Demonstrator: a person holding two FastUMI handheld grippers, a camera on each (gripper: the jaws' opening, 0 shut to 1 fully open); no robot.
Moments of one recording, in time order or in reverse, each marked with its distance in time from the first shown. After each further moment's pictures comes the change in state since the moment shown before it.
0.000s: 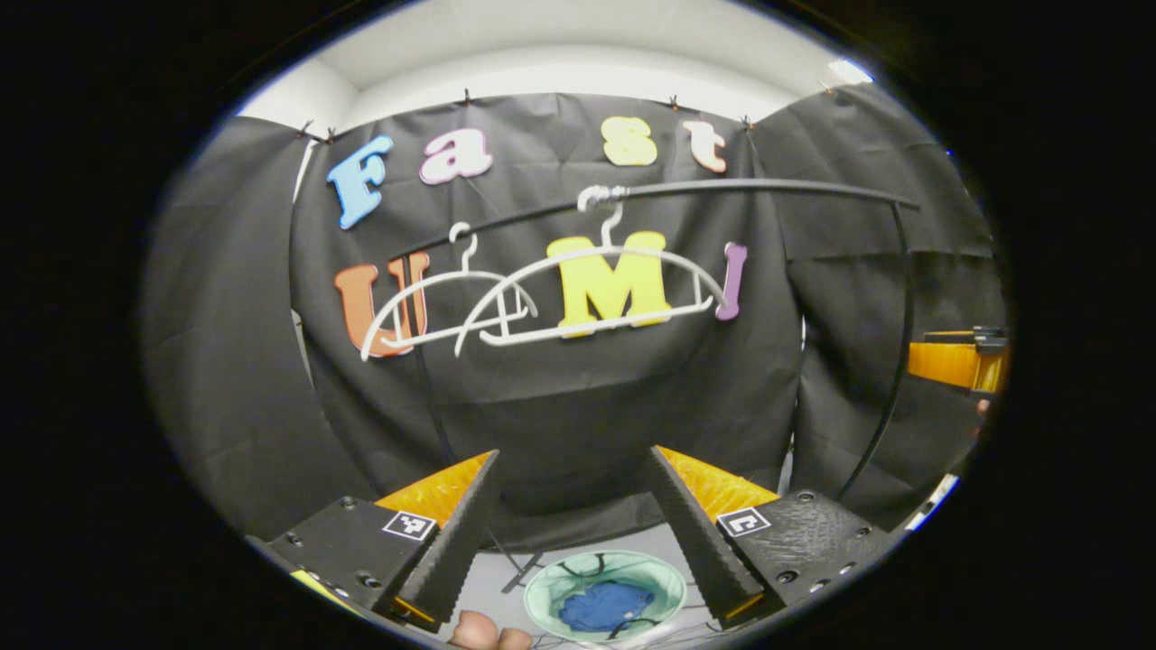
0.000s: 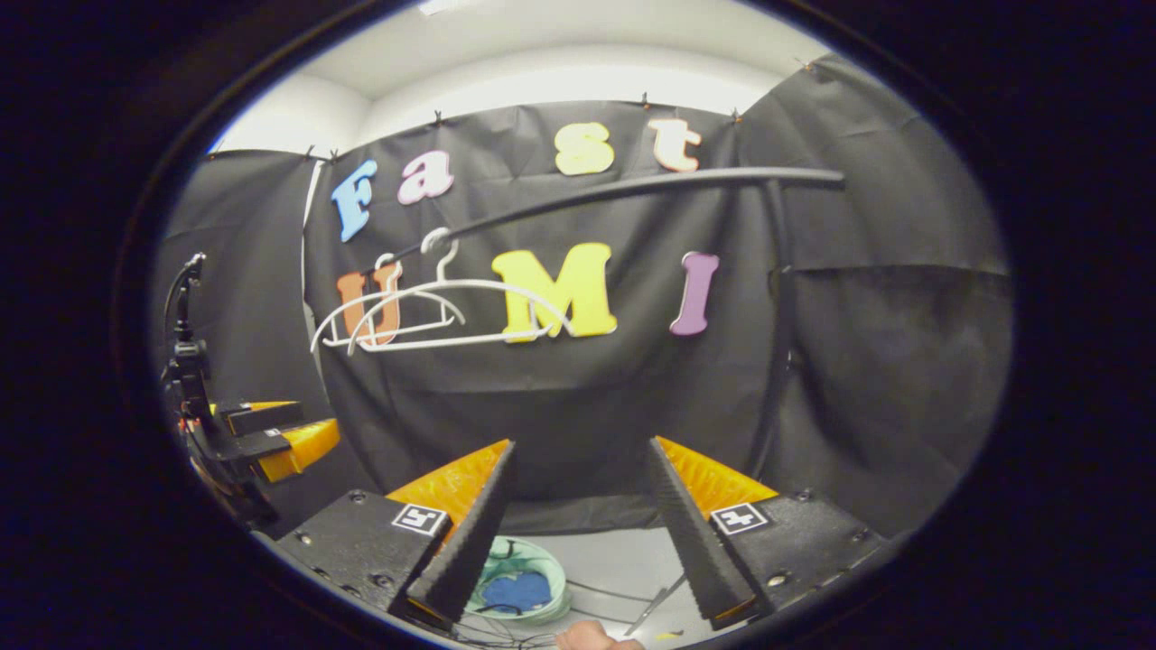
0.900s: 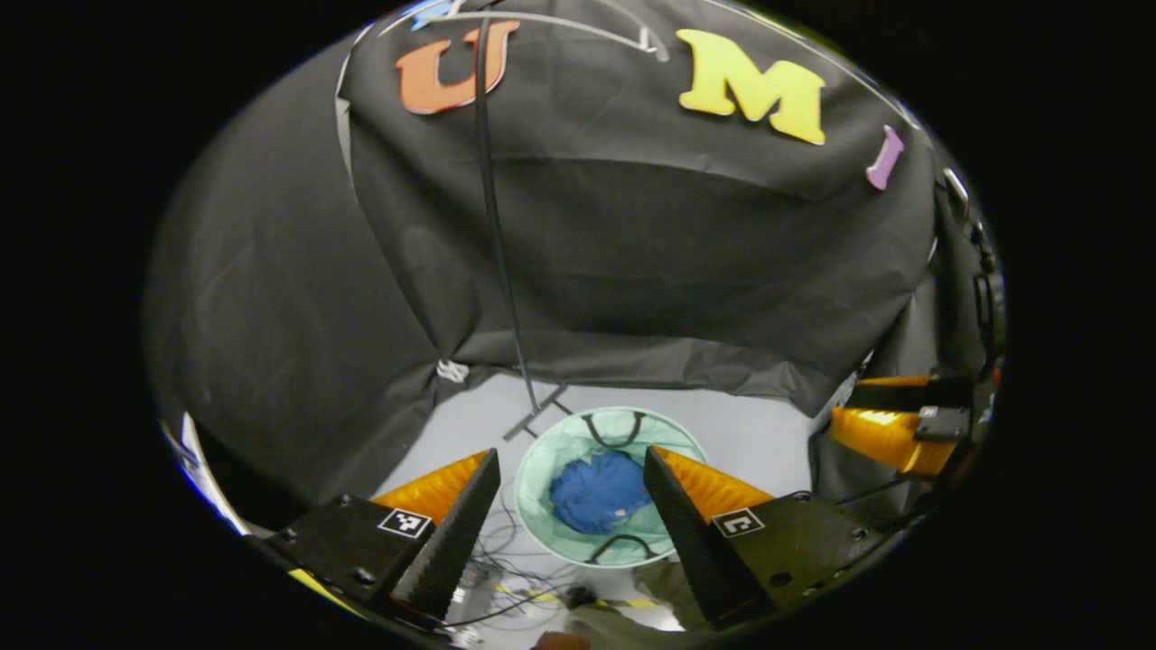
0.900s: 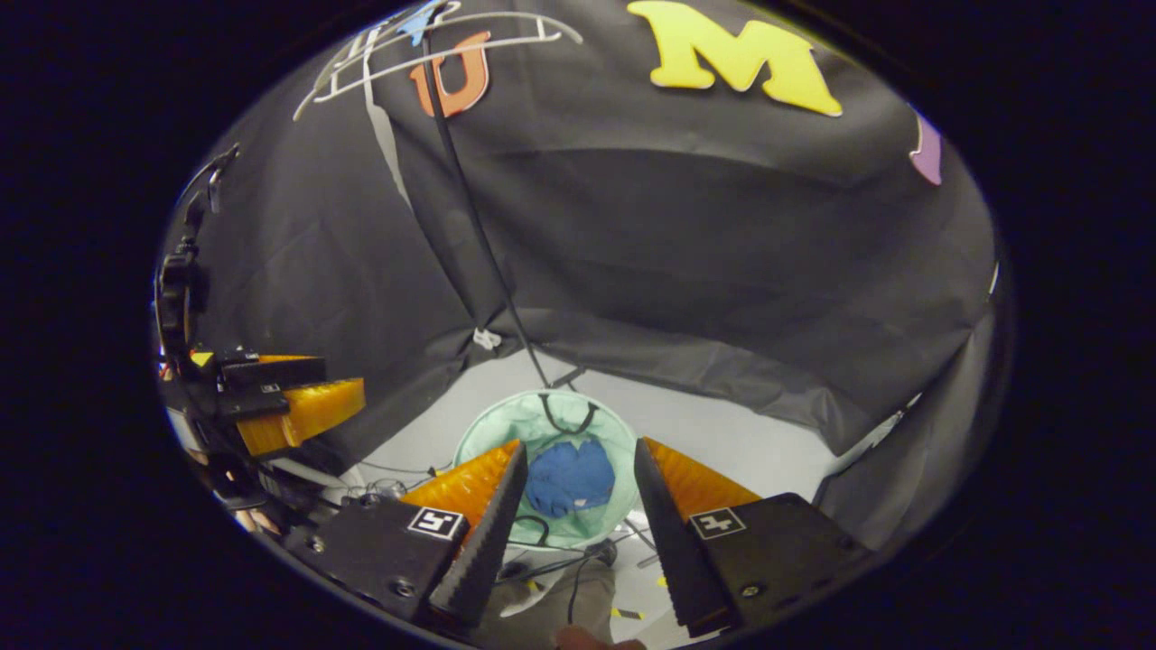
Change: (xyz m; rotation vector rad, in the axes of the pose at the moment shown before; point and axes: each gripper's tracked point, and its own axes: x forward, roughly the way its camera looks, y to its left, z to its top) left arm 0.051 0.058 -0.252 -0.174 0.692 0.218; right arm 0.102 0.088 -0.115 -0.183 0.726 0.381
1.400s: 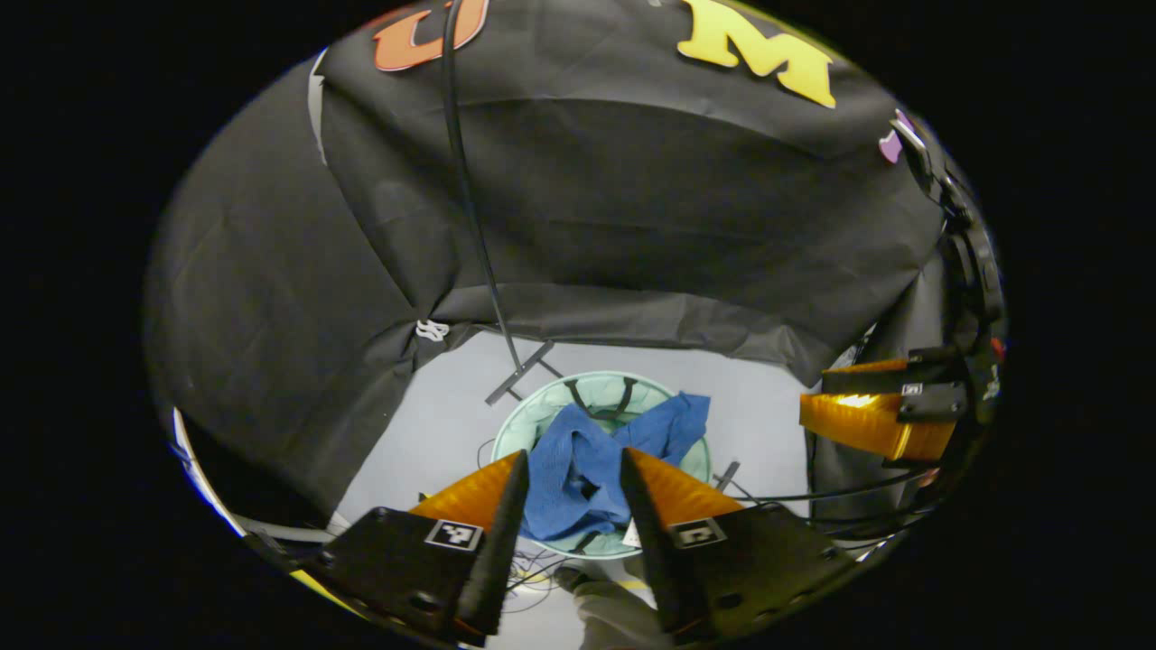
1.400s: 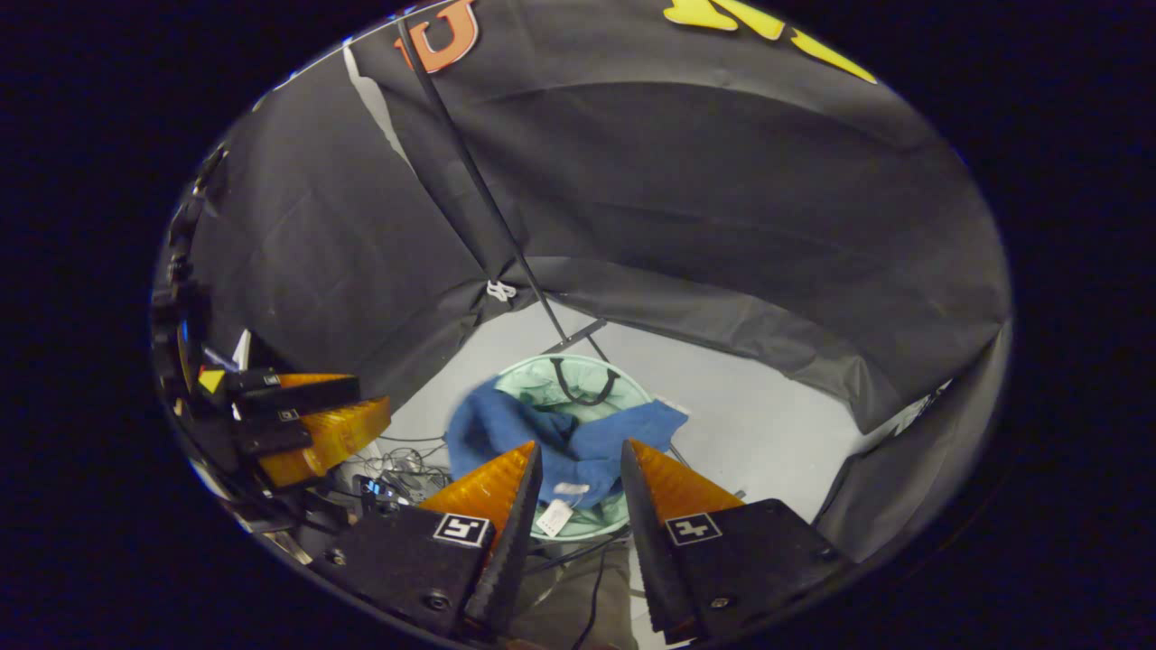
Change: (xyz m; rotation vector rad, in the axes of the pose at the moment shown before) left arm 0.066 -0.026 -0.040 -0.117 0.189 -0.042; right arm 0.001 0.006 -0.014 -0.020 0.257 0.106
